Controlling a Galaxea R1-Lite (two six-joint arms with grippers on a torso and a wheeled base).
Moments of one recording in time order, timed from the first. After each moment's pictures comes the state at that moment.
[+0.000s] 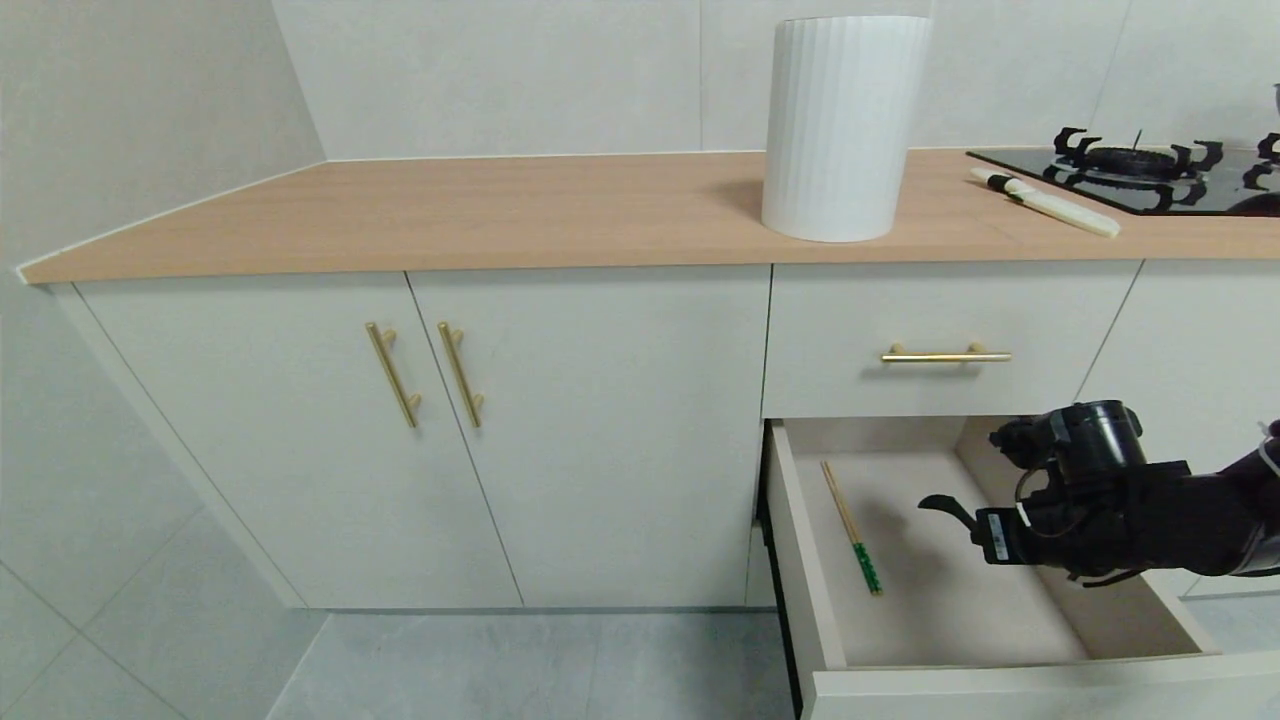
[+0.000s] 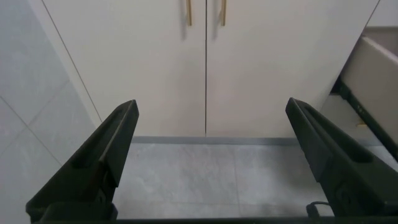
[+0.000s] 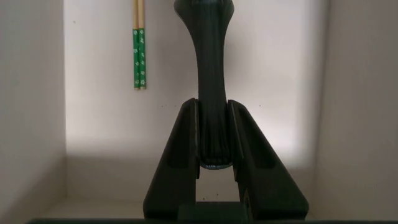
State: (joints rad) left arm 0.00 0.00 0.00 0.00 0.02 0.00; right arm 0.11 1.97 -0.78 -0.35 -0.02 0.08
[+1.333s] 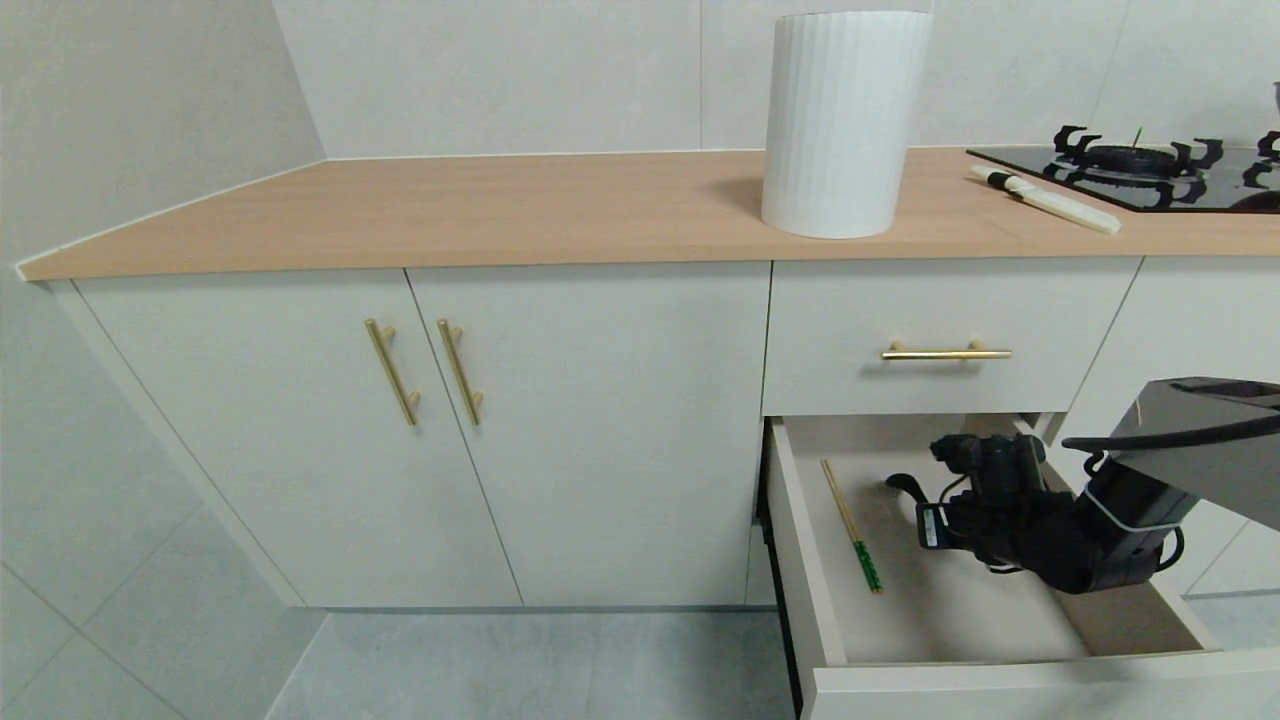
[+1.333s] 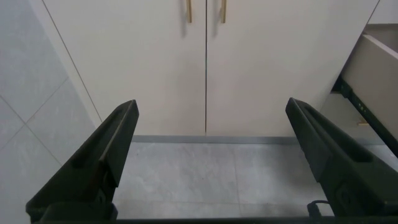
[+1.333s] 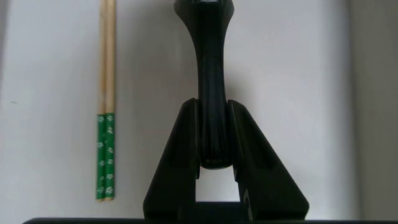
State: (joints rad) left arm 0.00 0.00 0.00 0.00 0.02 0.00; right arm 0.13 2.36 -0.93 -0.76 -0.12 0.05
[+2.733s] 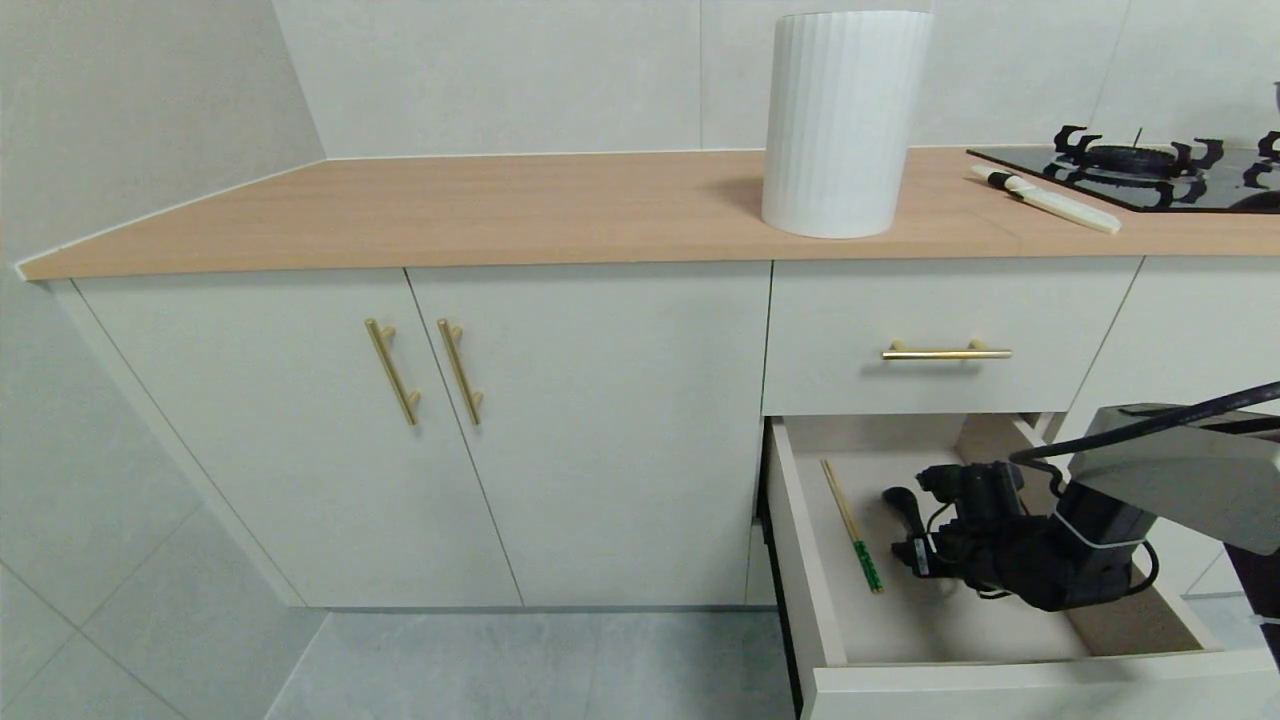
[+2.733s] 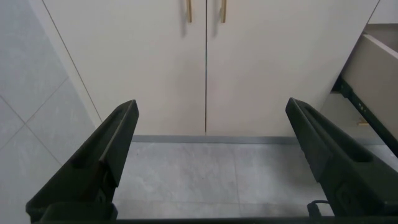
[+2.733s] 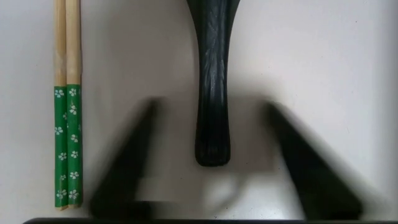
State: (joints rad) left arm 0.00 0.00 0.00 0.00 0.02 0.00; right arm 0.13 2.48 -0.97 -0.75 -0.12 0.04
